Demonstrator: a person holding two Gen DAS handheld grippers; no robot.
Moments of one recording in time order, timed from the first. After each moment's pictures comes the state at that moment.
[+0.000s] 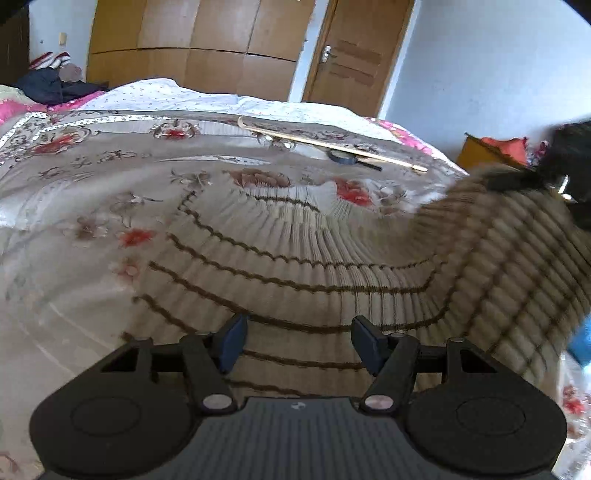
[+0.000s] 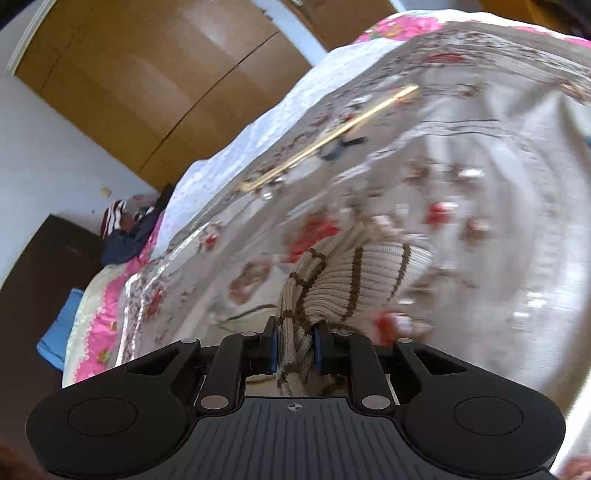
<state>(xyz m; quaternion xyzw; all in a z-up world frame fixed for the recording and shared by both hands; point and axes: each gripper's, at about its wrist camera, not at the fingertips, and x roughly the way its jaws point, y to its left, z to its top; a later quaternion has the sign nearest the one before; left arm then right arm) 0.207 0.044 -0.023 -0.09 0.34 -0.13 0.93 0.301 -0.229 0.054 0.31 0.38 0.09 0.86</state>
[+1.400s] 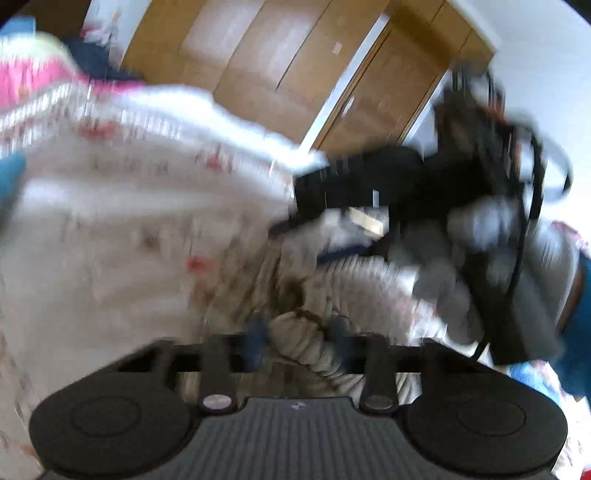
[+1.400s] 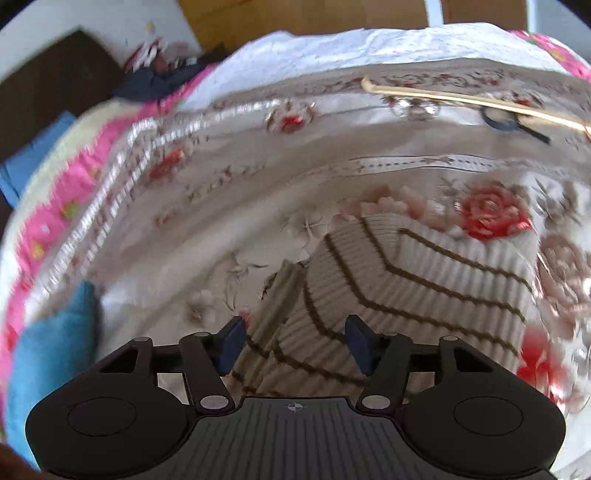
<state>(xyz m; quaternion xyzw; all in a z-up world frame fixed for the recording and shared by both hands) 0.182 0.123 -0.017 -0.23 0.30 -0.13 0.92 0.398 -0.009 0.025 0.03 0.50 0.15 0.85</state>
